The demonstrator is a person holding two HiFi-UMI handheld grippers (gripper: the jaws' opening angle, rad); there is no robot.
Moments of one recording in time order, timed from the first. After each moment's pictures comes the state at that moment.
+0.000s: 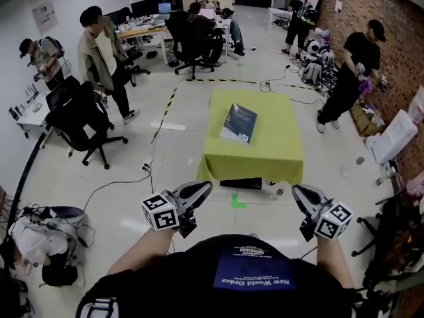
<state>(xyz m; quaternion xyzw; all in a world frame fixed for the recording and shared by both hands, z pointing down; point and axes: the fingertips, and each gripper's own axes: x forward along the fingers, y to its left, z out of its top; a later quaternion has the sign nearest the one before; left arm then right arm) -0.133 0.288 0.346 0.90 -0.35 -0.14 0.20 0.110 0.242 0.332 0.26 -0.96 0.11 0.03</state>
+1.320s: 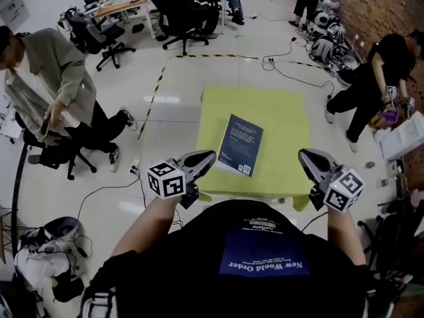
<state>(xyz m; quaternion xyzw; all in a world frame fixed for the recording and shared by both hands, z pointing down) -0.207 -0.122 0.409 0.89 -0.37 -0.07 0.26 0.017 -0.152 0.321 0.25 -0.96 0.07 0.08</state>
